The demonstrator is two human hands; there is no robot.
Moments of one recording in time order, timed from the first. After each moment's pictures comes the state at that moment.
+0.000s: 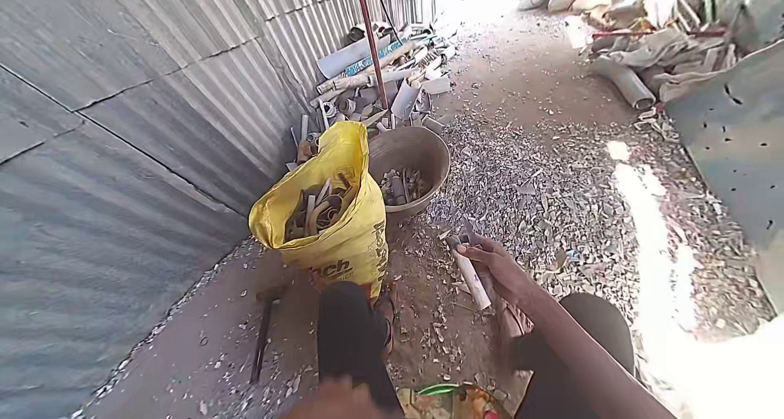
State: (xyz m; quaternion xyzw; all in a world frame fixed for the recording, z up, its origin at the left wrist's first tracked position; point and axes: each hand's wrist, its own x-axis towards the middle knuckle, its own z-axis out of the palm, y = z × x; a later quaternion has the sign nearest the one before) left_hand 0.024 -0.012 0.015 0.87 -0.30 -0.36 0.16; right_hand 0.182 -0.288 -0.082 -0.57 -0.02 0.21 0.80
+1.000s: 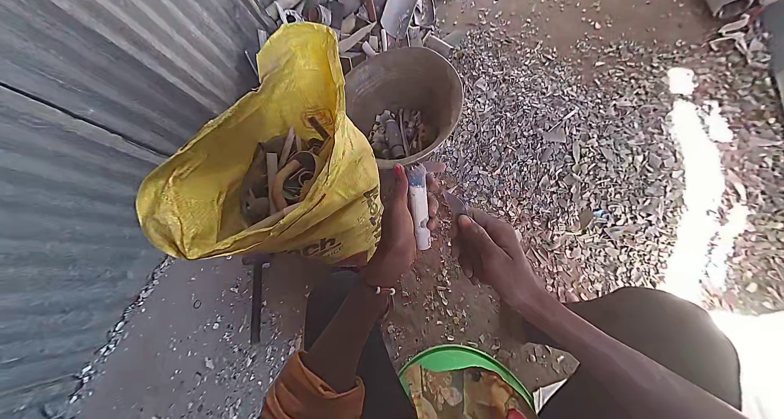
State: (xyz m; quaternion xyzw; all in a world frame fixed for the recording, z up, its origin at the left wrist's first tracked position) left_hand 0.248 -0.080 -0.099 0.53 0.09 -0.04 0.84; right_hand 0.213 -0.233 -0.115 -0.66 -0.09 0.13 0.74
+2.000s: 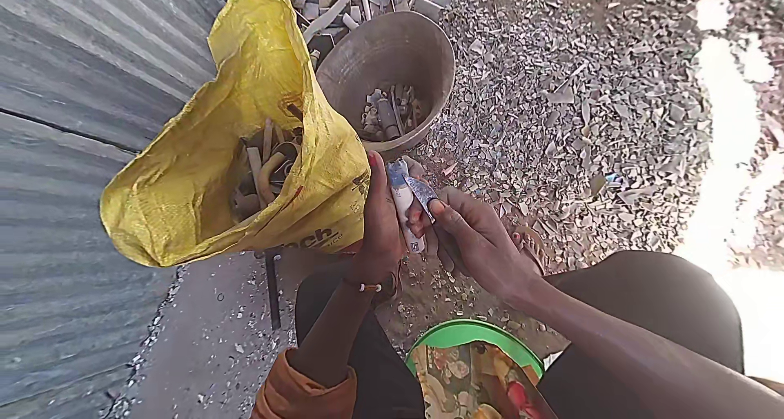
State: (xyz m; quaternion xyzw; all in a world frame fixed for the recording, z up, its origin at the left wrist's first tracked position) left_hand 0.236 -0.079 -0.105 0.50 0.00 -0.09 0.86; right_hand 0.208 -0.223 -0.106 -0.62 -0.12 0.14 0.77
